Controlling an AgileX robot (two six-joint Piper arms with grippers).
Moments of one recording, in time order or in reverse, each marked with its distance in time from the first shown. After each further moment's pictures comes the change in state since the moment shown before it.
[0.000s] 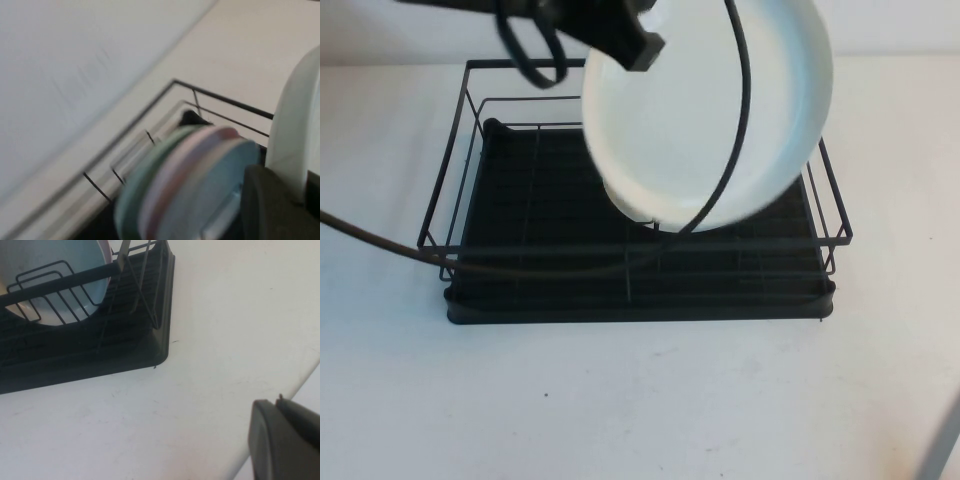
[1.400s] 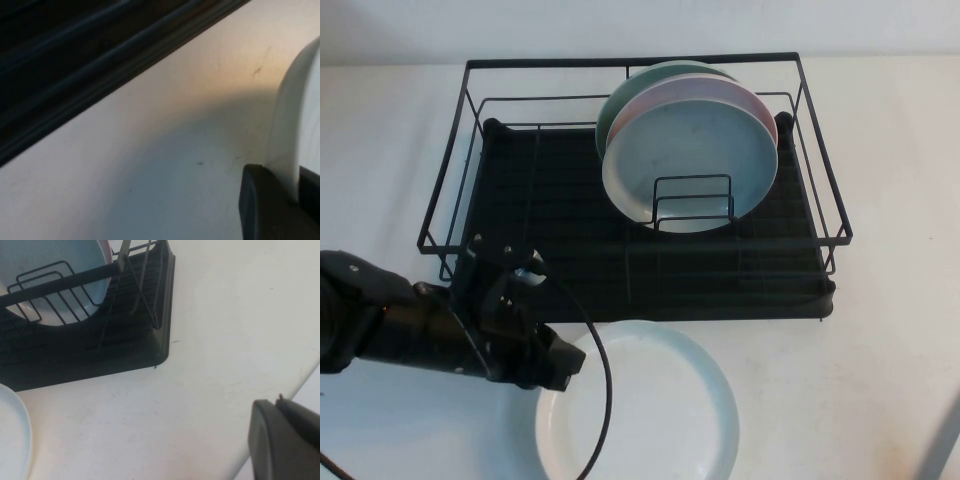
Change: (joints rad) right arm 0.000 0.000 0.000 0.002 0.000 0.000; left arm 0.284 0.066 0.953 -0.916 -0.111 0.683
